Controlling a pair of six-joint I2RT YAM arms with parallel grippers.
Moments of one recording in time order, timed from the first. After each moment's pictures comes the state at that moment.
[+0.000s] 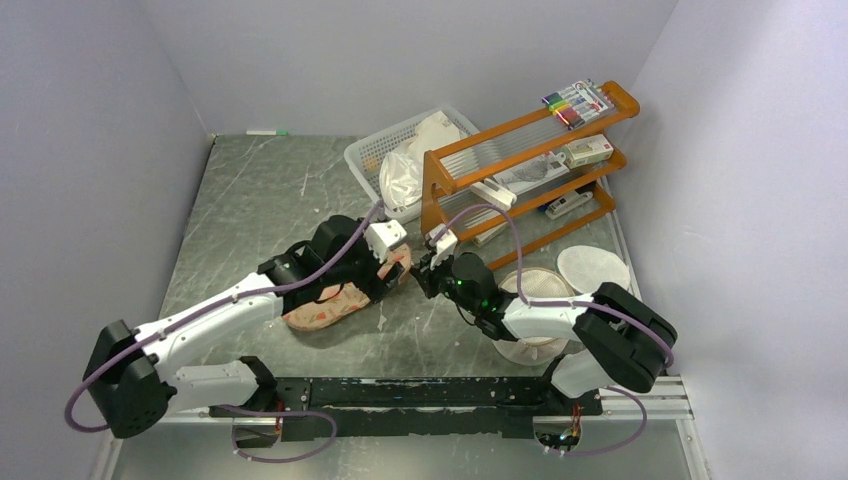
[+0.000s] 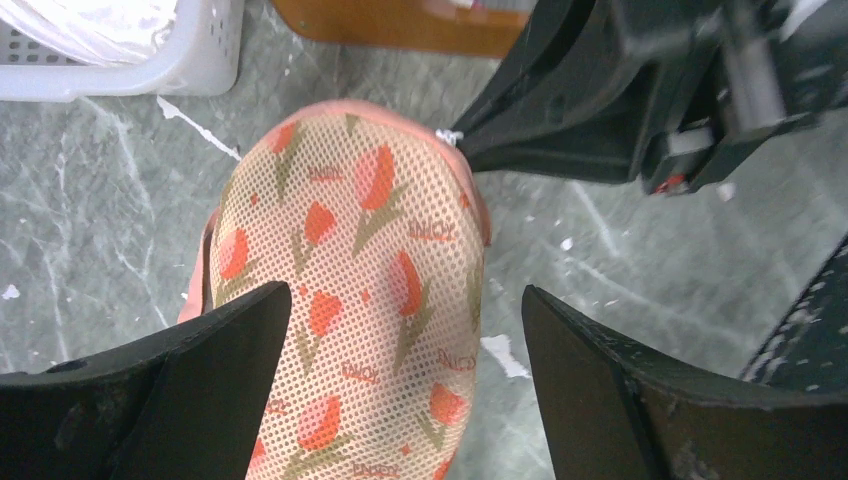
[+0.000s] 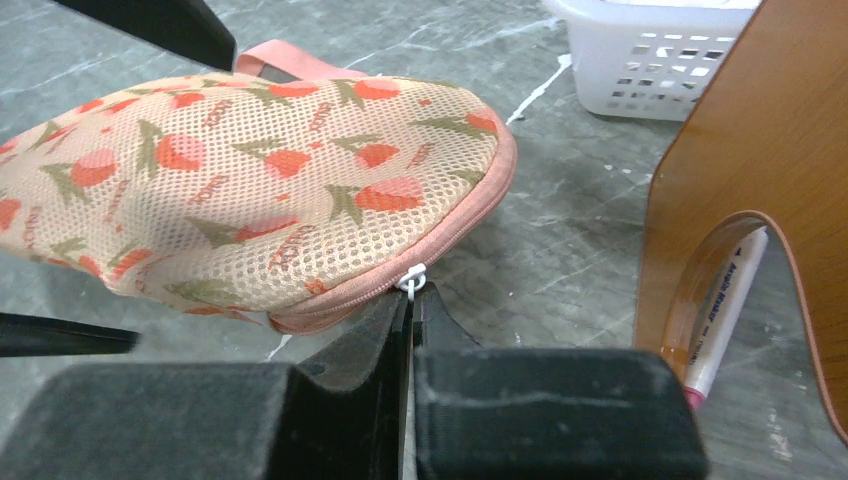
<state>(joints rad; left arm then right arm) -0.80 1.18 0.82 -0.27 0.05 0.17 0.88 1.43 0.46 0.72 0.10 0.14</state>
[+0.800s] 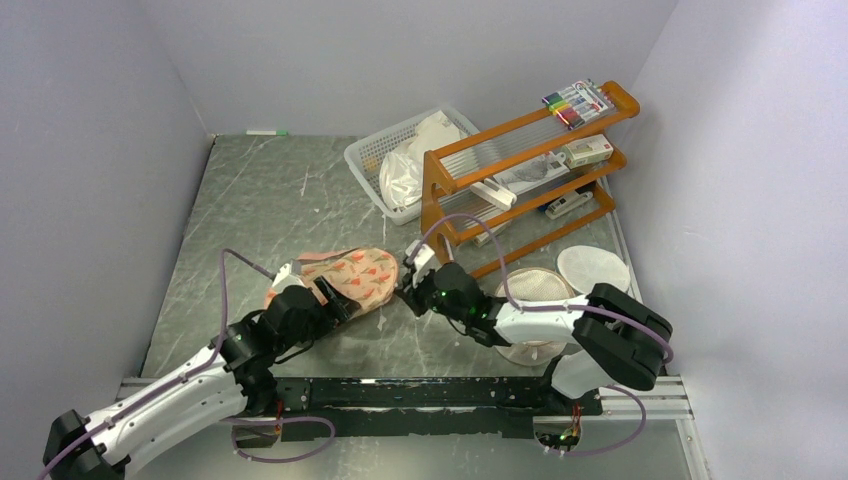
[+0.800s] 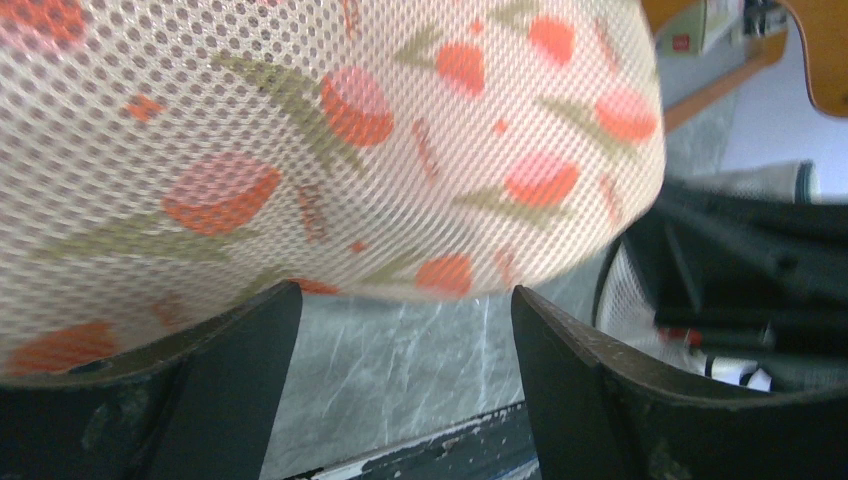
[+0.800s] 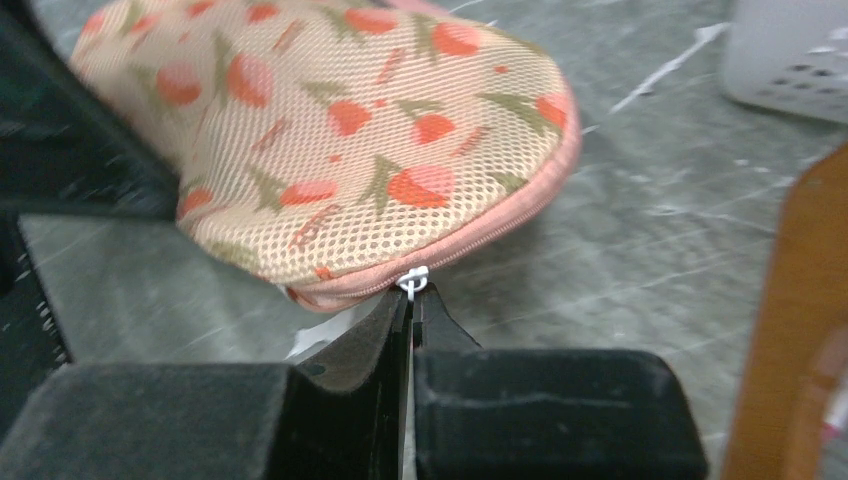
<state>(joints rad) -0.80 0.57 0.29 -0.39 -0.26 -1.21 1.01 1.44 0.50 0.61 0.03 0.11</state>
